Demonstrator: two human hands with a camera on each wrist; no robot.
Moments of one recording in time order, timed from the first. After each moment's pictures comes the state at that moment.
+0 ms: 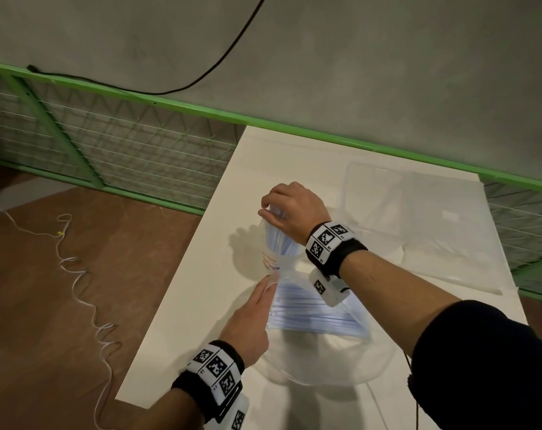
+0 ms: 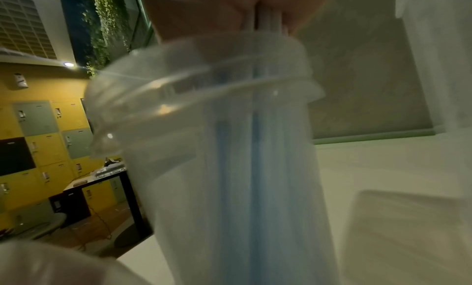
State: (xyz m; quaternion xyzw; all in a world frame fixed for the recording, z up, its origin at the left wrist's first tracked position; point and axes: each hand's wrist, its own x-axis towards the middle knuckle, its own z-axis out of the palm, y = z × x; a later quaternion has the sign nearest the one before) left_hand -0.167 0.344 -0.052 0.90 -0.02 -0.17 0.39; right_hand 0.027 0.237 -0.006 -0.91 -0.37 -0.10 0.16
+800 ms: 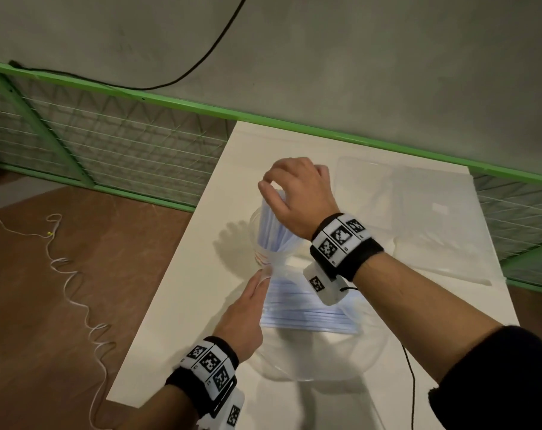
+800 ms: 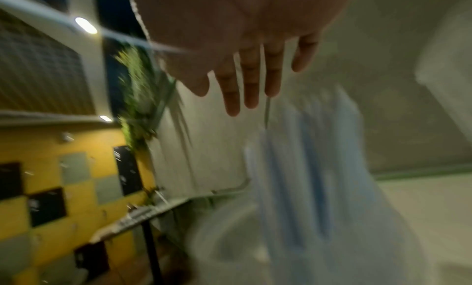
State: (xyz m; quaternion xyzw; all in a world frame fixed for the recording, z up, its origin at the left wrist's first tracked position) left_hand -0.165 0.340 -0.055 0.90 -0.02 -0.17 0.40; right_hand 0.001 0.224 0.049 -0.93 -0.29 -0.14 0.19
